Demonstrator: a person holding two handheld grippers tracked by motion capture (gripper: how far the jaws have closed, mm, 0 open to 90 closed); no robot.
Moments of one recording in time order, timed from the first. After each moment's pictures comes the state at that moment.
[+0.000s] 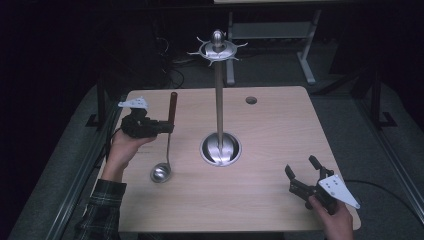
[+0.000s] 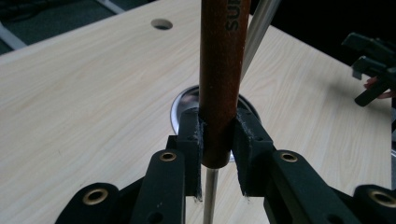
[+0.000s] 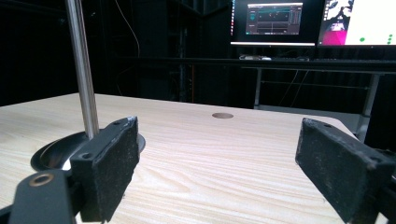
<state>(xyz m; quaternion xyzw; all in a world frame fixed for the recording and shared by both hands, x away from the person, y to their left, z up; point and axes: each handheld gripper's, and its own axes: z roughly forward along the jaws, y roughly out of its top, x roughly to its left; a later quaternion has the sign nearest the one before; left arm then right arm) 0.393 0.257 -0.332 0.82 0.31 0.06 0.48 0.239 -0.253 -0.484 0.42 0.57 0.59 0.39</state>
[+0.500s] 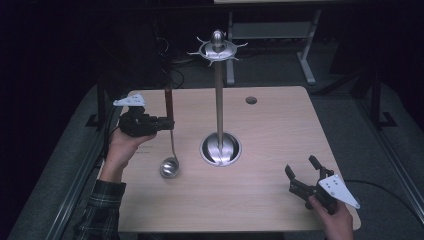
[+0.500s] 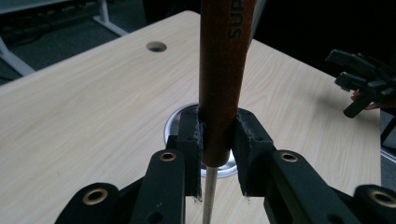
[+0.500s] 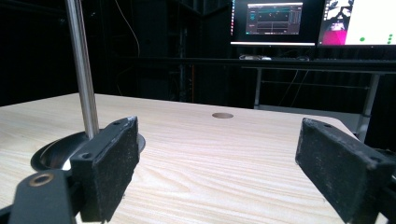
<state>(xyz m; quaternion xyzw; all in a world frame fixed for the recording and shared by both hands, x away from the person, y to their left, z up) 0.381 0.252 -0.311 0.81 0.29 0.07 0.50 0.239 -0.253 -0.484 0.42 0.57 0.59 0.39</state>
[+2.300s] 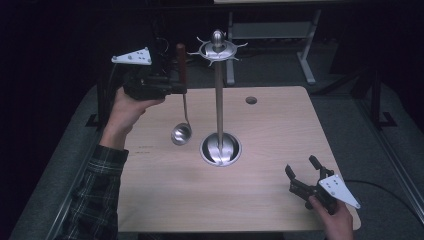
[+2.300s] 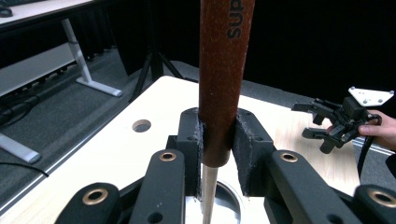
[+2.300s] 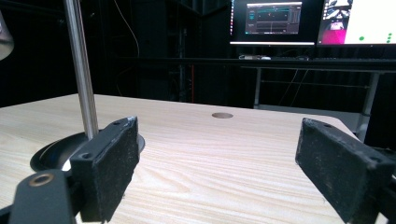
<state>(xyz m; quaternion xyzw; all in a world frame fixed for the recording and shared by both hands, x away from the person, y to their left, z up) 0.408 0.210 -0.212 0.82 0.18 0.10 0.54 0.240 -0.253 -0.484 0.42 0.57 0.59 0.40</state>
